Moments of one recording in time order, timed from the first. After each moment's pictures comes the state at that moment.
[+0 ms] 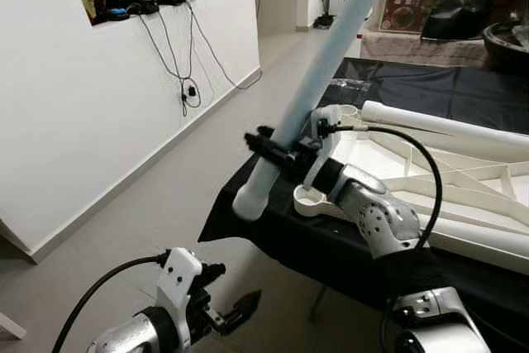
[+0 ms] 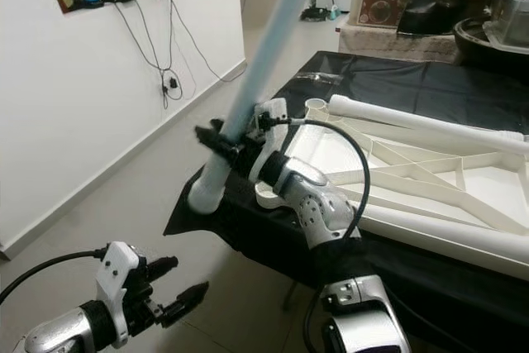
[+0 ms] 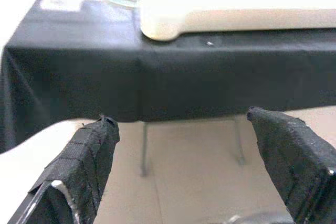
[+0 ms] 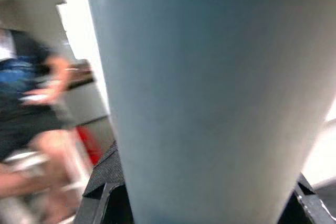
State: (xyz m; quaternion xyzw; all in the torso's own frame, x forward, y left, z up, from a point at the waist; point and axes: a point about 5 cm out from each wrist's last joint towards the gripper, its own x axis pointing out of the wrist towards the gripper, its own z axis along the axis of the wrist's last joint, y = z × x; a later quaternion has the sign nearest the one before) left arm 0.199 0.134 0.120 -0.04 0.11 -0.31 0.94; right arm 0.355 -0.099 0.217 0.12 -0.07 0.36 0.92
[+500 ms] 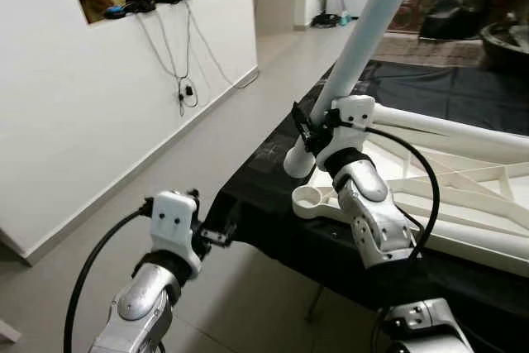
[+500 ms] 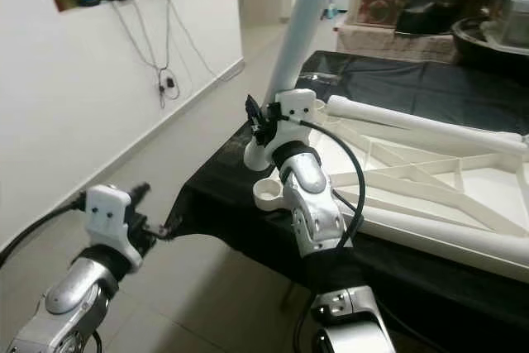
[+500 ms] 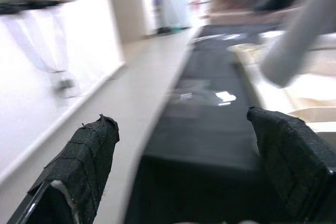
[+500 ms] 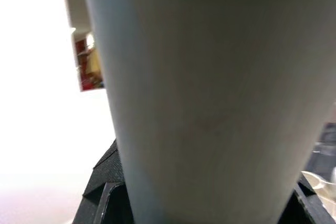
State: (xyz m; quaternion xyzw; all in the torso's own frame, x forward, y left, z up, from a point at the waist) left arm 0.237 0.137 0.172 -0.01 -0.04 -0.07 1.00; right arm 0.350 -0.112 0.230 0.03 -0.18 0.12 0.98
